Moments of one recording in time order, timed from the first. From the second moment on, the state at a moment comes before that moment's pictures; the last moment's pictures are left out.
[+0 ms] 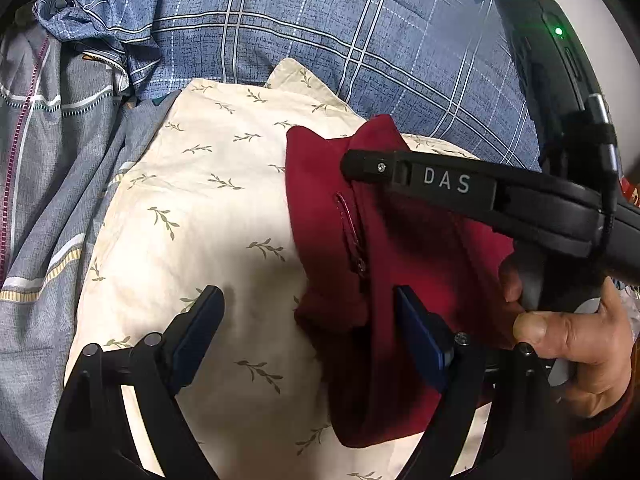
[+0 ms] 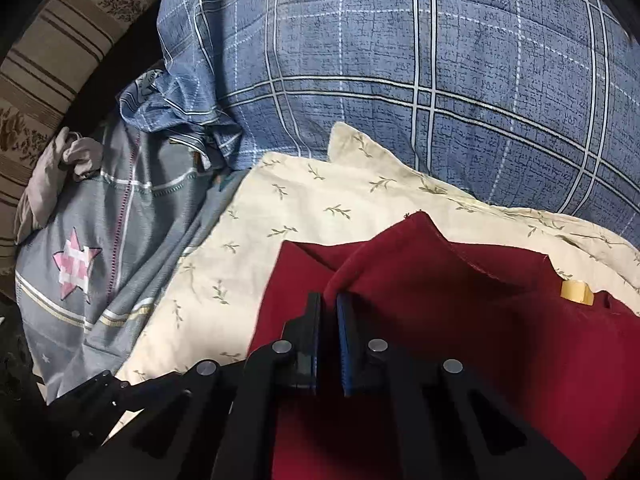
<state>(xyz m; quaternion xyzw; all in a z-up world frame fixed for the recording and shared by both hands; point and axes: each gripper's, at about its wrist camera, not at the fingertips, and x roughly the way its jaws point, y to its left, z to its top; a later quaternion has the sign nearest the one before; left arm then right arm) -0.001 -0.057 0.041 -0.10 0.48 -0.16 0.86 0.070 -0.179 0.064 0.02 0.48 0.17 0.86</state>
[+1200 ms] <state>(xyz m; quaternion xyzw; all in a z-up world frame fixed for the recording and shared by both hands) 0.009 -0.055 0.029 -0.12 0.50 -0.16 0.84 0.094 -0.157 0.049 -0.04 0.52 0.15 0.84</state>
